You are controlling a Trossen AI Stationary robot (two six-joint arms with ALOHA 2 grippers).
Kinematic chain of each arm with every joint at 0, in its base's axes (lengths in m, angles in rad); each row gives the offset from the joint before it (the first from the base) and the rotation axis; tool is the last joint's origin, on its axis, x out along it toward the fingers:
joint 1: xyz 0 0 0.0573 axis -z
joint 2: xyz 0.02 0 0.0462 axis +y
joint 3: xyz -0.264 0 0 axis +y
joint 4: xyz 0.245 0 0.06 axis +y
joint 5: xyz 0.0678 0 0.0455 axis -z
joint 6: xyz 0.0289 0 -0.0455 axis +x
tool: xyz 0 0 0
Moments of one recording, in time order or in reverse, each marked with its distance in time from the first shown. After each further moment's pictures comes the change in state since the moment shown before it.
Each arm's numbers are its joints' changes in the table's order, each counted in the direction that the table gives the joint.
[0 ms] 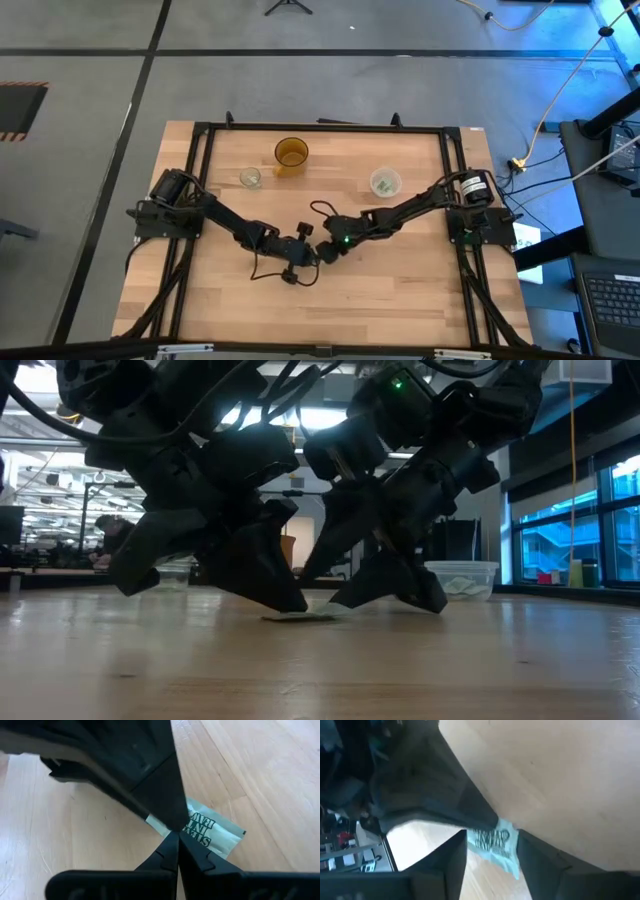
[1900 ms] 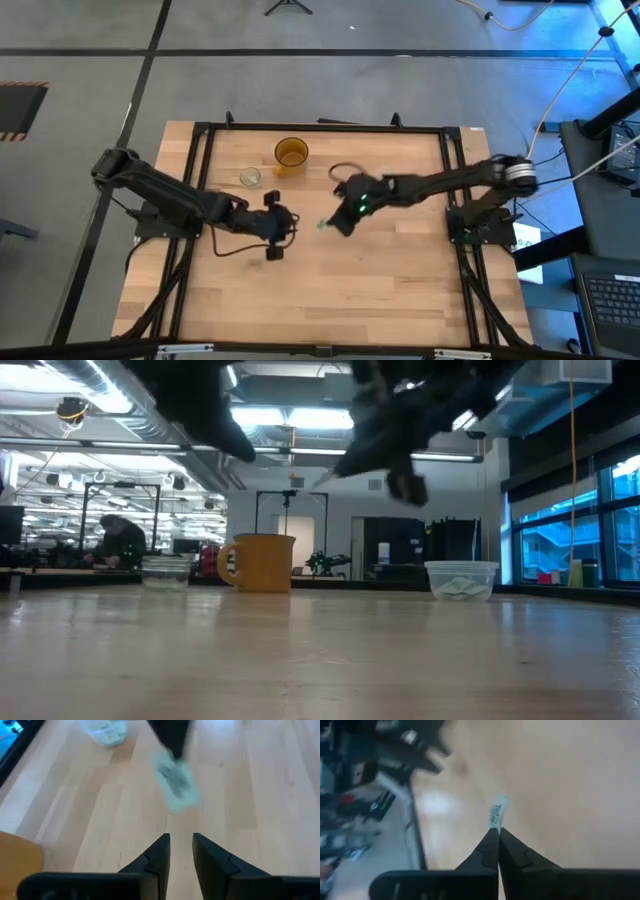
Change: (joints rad) left arm -0.028 -0.552 -0.060 0.584 -0.144 -0.388; right arm 0.168 -0.346 -0.023 0.279 -0.074 -0.339
